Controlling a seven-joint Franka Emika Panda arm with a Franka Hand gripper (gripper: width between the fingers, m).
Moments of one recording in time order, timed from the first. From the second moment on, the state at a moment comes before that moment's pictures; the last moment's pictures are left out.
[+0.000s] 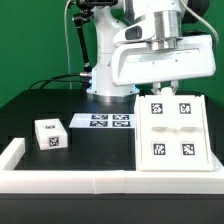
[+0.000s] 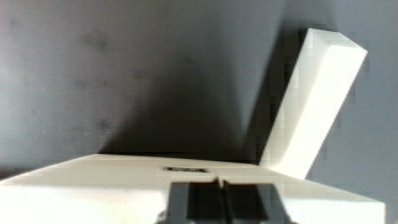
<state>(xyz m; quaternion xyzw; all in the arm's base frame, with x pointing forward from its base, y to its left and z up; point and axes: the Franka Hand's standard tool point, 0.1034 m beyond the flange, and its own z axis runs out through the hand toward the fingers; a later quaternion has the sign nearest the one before) 0.527 0.079 0.109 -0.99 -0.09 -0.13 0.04</state>
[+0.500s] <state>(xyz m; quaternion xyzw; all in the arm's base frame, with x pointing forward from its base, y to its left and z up) 0.546 0.082 0.135 -0.99 -0.09 -0.11 0.05</state>
